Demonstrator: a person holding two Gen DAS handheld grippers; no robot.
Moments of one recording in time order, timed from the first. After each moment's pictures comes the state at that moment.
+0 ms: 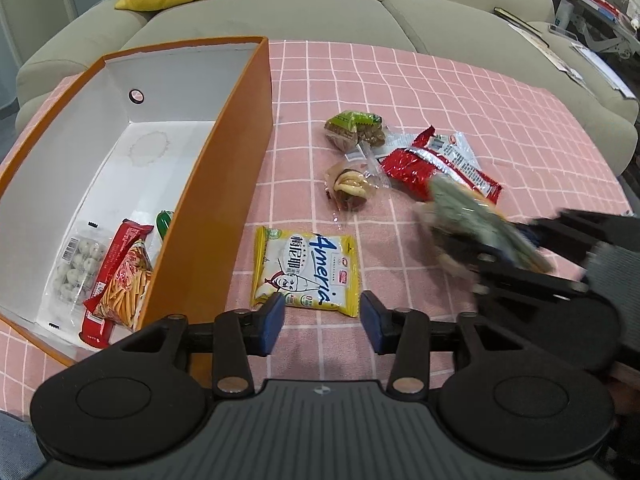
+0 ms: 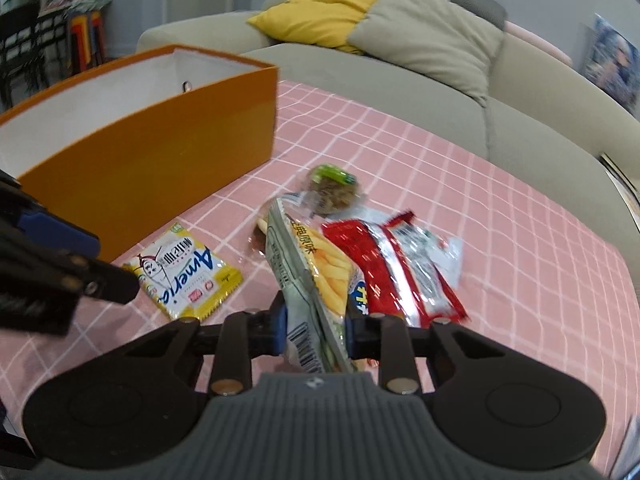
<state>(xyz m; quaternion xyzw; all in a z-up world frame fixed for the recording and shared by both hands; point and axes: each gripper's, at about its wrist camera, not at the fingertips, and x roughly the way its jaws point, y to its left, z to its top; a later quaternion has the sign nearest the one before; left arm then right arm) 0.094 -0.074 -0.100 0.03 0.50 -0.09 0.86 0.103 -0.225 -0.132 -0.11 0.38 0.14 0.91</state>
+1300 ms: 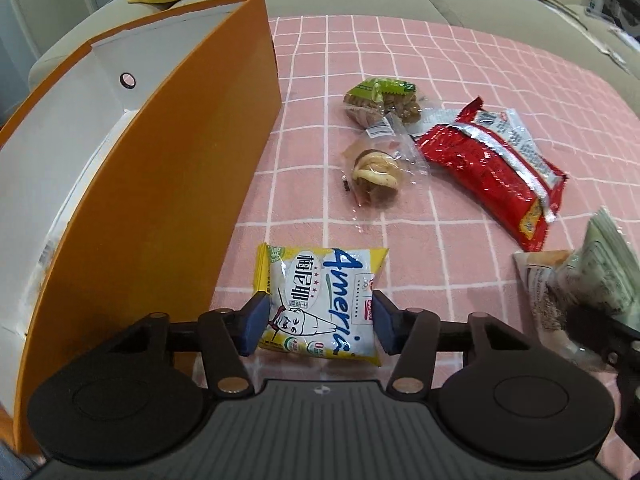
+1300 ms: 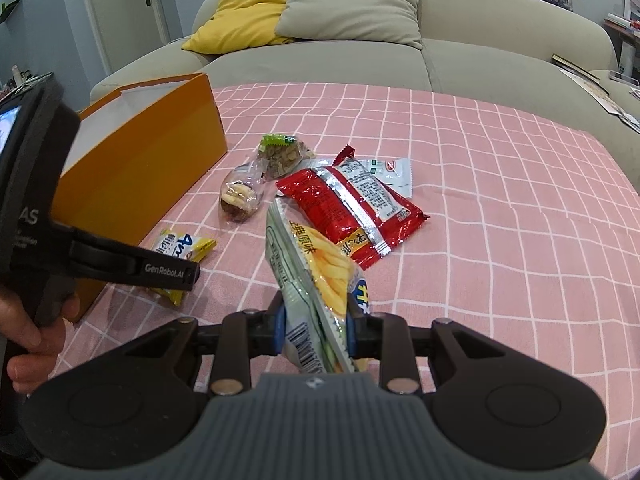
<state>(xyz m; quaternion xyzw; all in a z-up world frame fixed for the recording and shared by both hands) 0.128 -0.099 -0.155 0.05 0.51 -0.03 0.86 0.071 -0.270 -0.139 0.03 0.41 0.09 0.91</state>
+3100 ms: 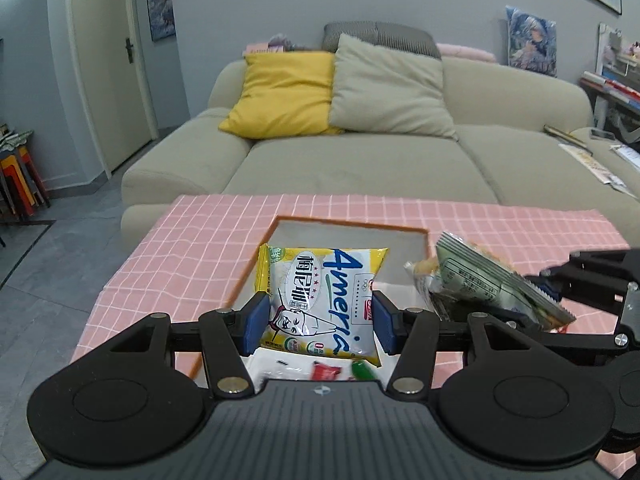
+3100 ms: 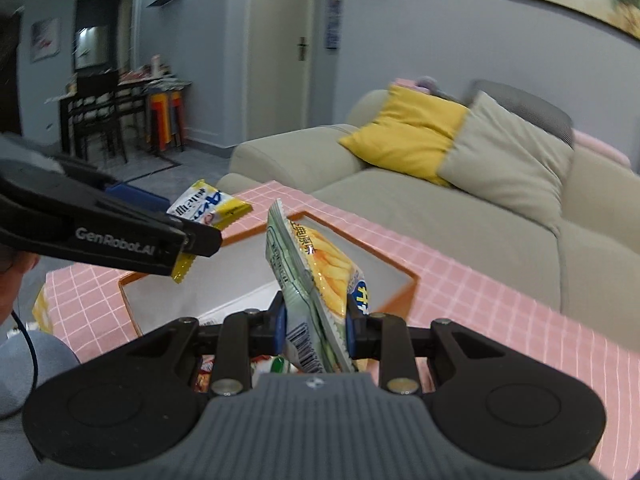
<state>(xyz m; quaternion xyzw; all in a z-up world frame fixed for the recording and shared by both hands) 0.096 0.047 0.020 0.04 0.34 -0.01 0.94 0.103 -0.100 -0.007 -0.10 0.25 0.29 0.92</state>
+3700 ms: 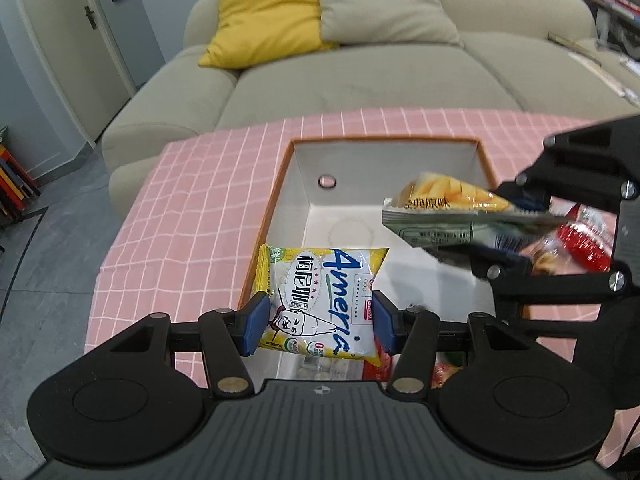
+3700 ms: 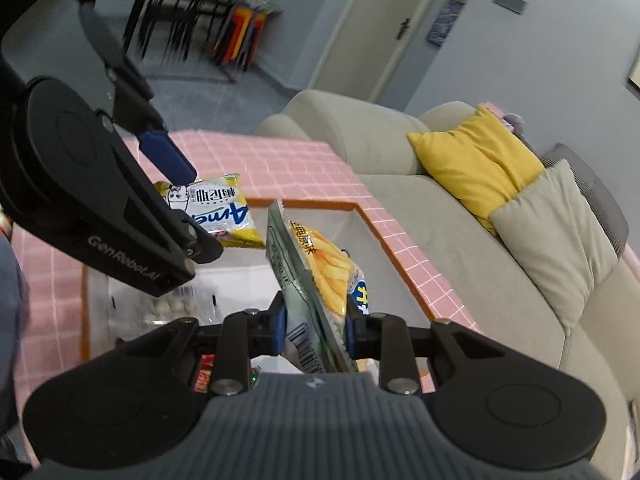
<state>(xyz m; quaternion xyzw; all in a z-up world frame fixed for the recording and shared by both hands) 0.154 0.082 -0.031 0.11 0.45 -0.02 0.89 0.162 -0.018 -0.042 -0.31 0.24 0.34 0.85</state>
